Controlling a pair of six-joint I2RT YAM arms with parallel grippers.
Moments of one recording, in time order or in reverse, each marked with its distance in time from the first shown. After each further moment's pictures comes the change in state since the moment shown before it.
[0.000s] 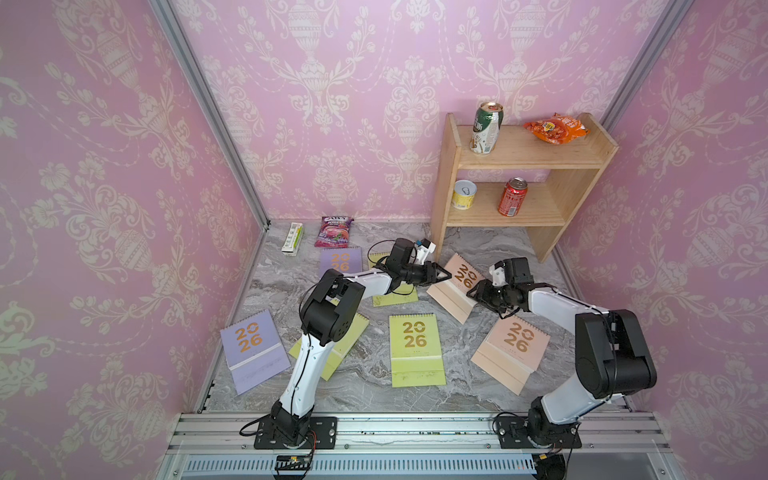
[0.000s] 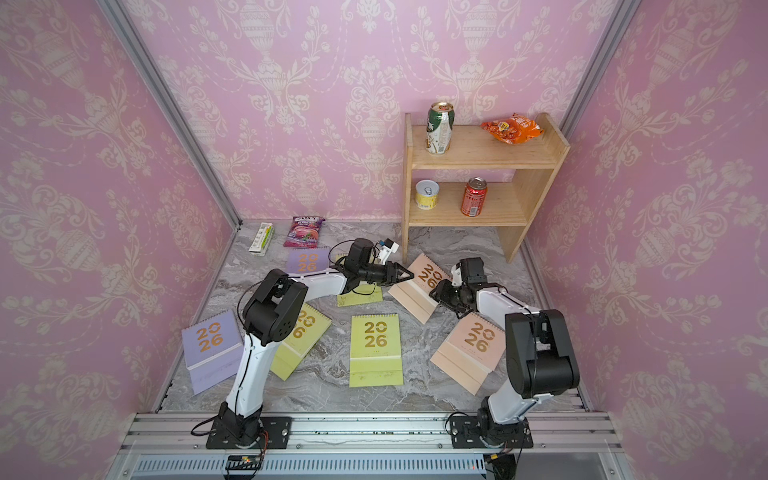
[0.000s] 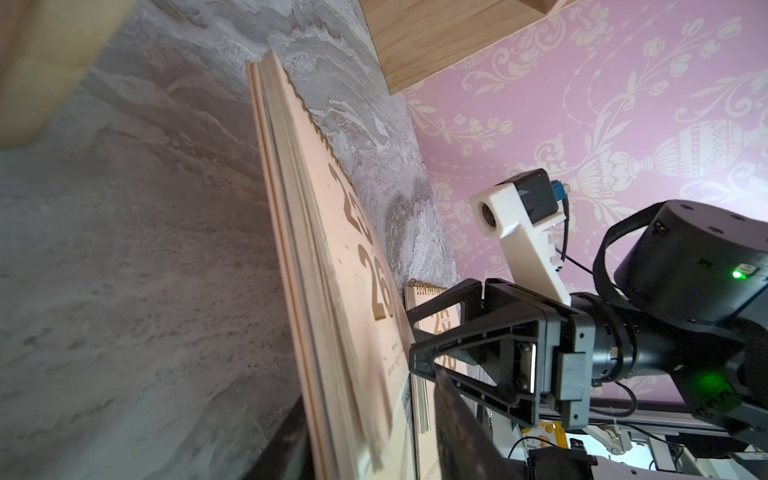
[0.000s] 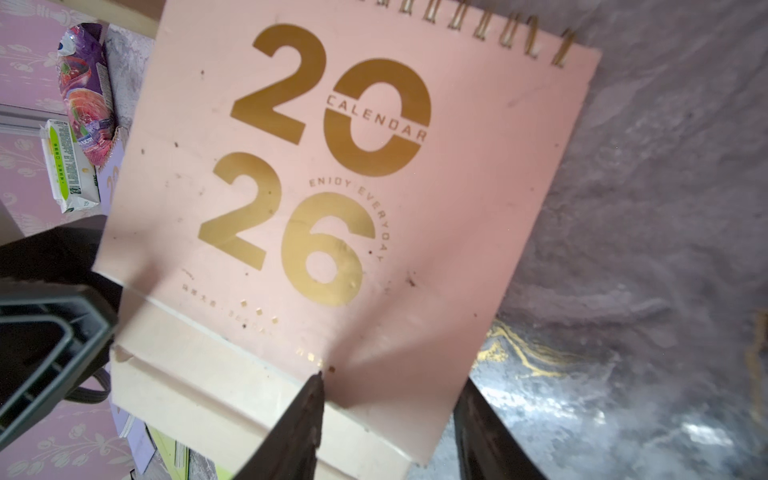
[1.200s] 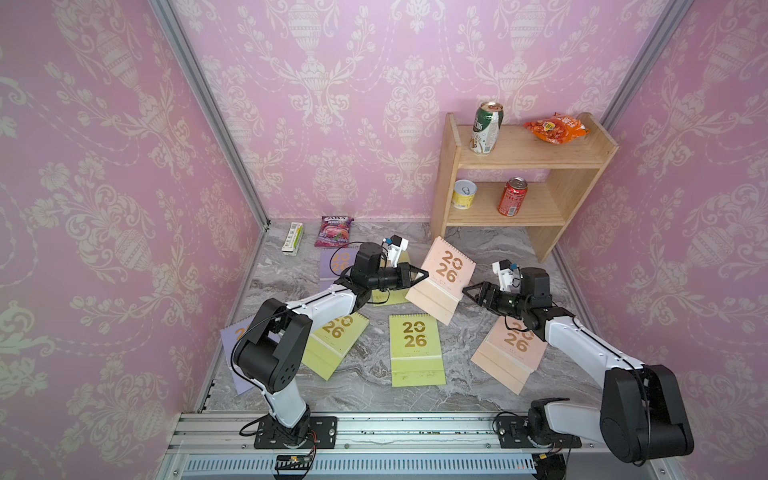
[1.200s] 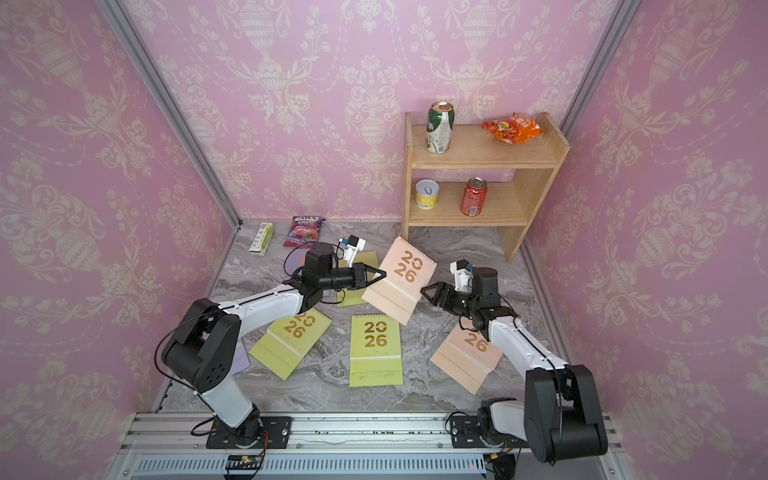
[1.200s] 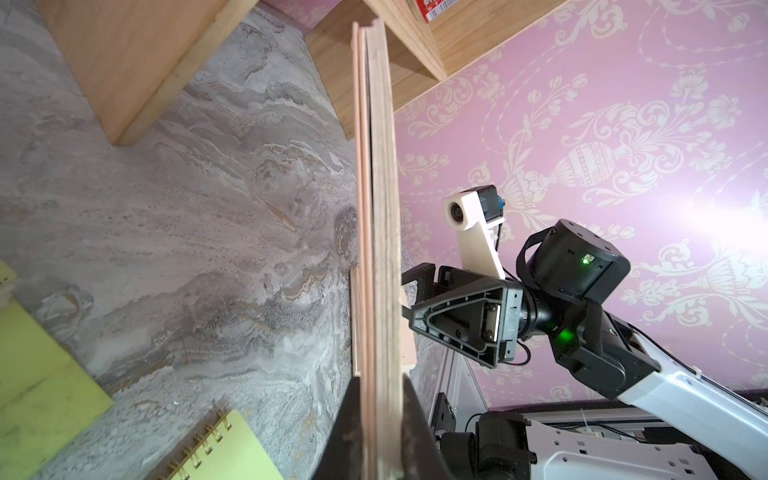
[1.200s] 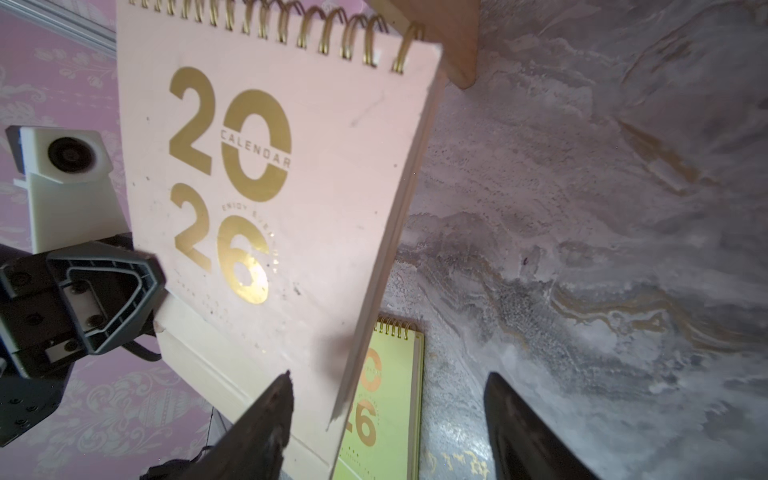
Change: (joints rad) left arm 0.046 -0.575 -0.517 0.101 -0.089 -0.044; right arm 0.000 -0.337 -0.237 0.249 -0.269 0.028
